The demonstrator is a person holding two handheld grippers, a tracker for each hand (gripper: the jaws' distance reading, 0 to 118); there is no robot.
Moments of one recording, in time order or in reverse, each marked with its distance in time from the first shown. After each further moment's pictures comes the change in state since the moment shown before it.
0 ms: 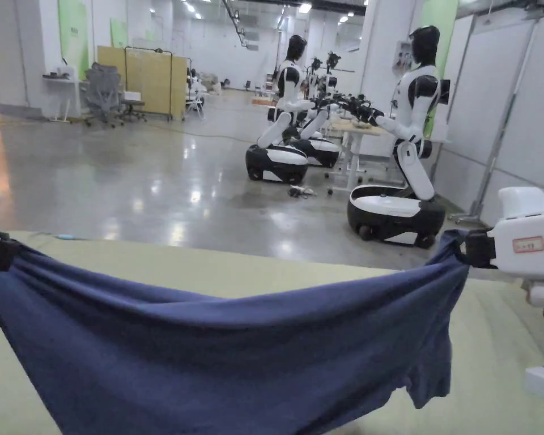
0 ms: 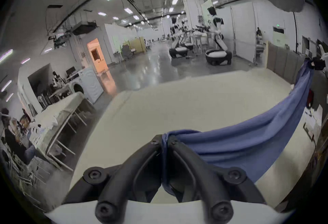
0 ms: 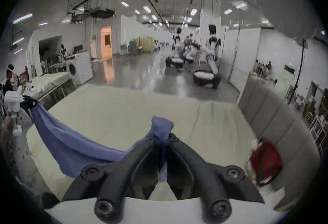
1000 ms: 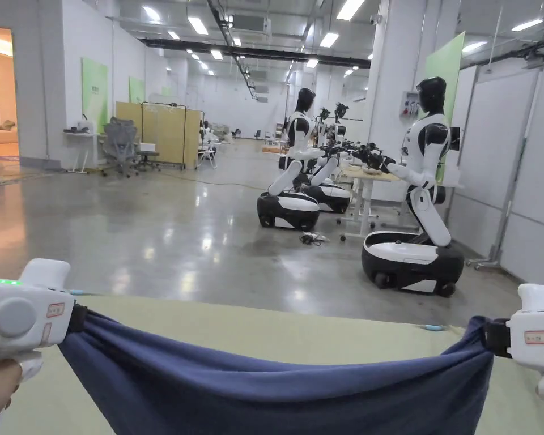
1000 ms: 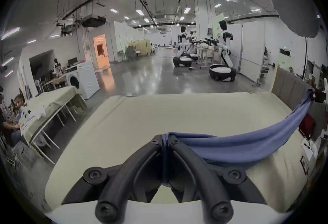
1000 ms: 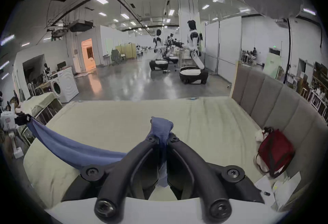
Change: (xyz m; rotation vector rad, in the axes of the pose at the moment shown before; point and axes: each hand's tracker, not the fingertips) left arm 0.045 -0.024 -0.095 -0.011 -0.039 0.139; right arm 0.019 -0.068 -0.094 -0.070 -0.068 -0.182
